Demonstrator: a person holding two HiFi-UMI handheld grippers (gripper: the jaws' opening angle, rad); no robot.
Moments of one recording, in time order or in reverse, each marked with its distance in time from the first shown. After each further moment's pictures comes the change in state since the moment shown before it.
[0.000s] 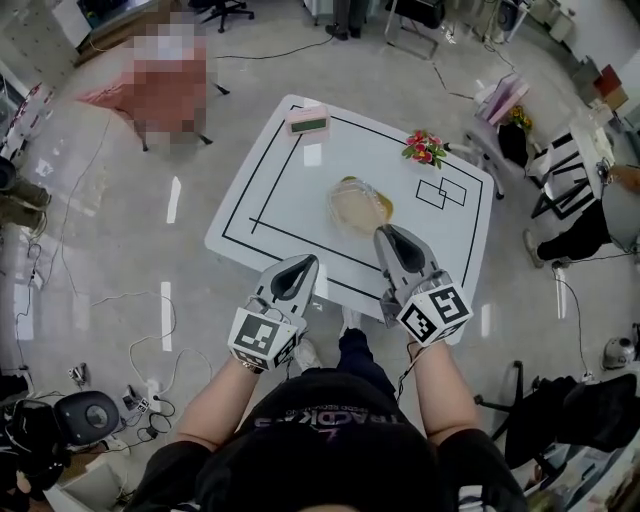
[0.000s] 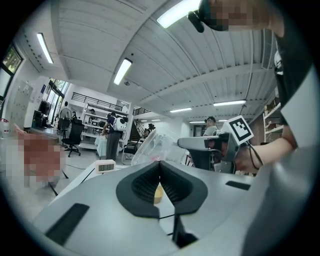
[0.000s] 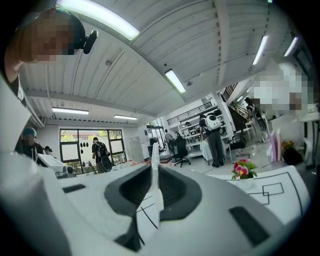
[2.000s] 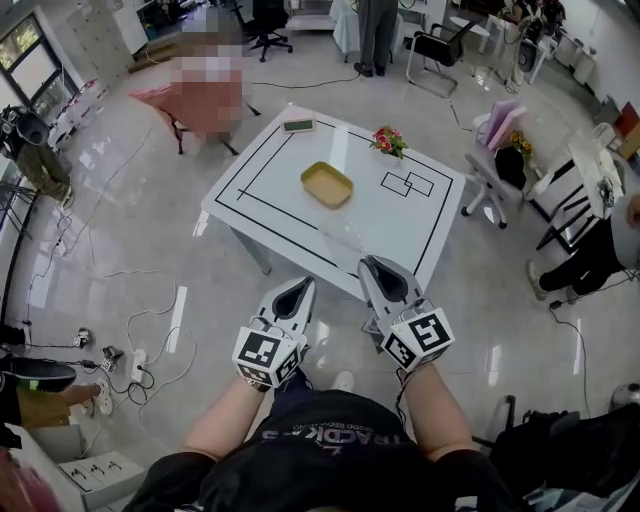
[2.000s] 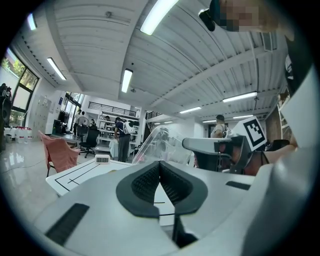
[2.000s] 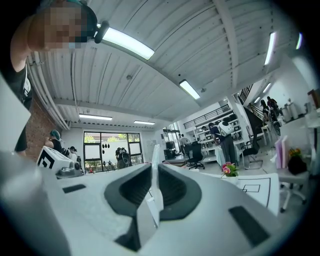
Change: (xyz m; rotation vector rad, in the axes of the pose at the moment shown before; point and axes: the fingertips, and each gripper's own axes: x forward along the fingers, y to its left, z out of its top) left arm -0.045 -0.252 -0.030 0.003 -0.031 0.214; right arm -0.249 0.012 0.002 -0.070 -0.044 0.211
